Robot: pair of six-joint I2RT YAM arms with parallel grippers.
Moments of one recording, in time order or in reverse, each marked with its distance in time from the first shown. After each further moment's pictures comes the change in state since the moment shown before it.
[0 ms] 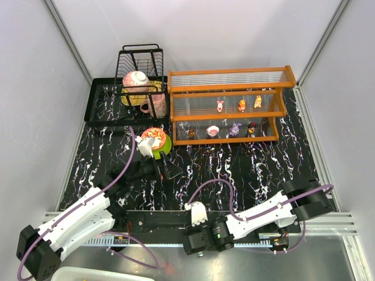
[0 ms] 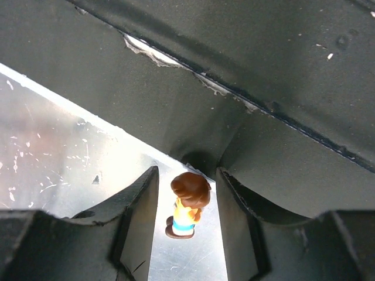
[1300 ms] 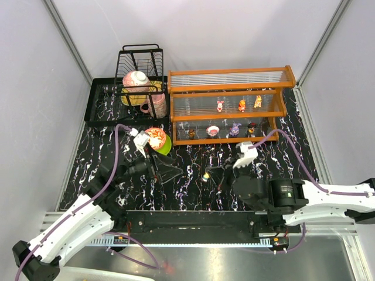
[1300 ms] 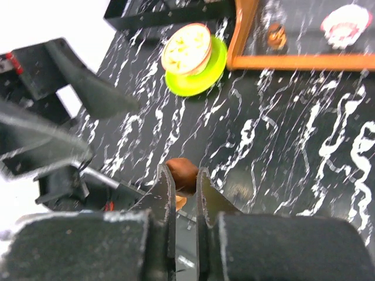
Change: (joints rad) left arm 0.003 -0.156 0.054 0.149 0.200 0.122; right arm -0.285 -0.726 0.026 -0.020 0.542 -0.413
